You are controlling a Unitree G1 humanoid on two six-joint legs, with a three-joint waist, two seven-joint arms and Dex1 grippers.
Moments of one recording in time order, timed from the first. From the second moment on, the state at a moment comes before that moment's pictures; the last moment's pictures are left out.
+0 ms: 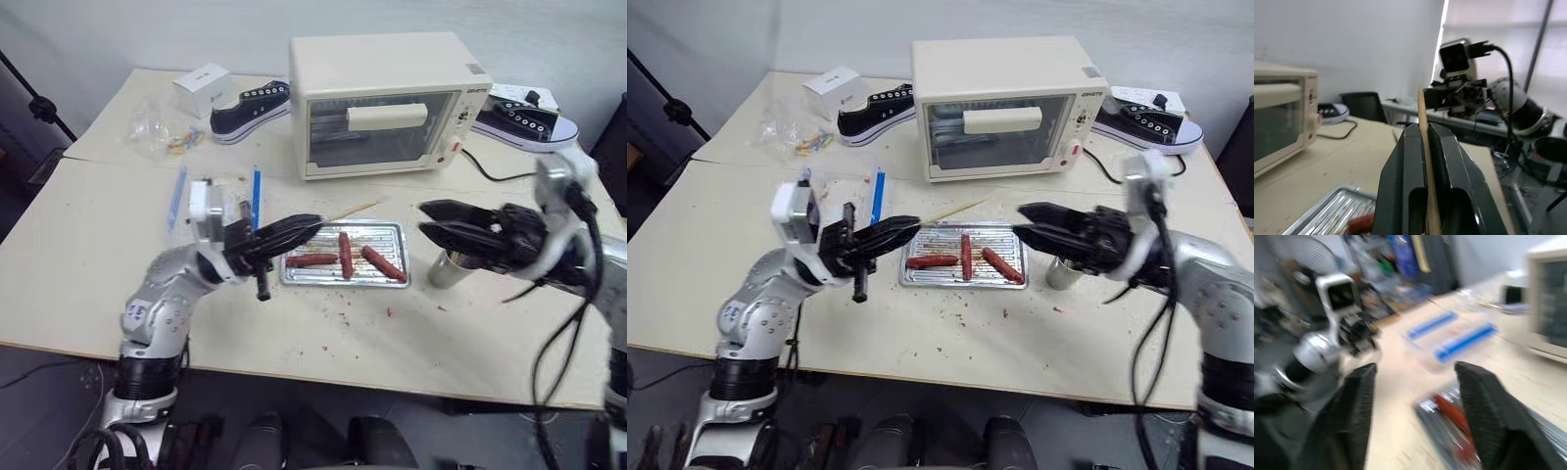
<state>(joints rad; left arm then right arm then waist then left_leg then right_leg) -0.36 0.45 0.15 -0.19 -0.74 0.37 -0.99 -0.28 -0.87 -0.42 -0.26 0.94 0.71 1.08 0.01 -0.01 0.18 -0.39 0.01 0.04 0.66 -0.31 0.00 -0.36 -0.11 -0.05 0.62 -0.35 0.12</state>
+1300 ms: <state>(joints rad) -0.02 0.52 0.30 -0.18 -0.70 0.30 -0.97 -0.82 -0.68 0.35 -0.08 0.50 1.09 0.64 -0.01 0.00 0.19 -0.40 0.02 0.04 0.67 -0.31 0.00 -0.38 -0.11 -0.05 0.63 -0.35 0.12</state>
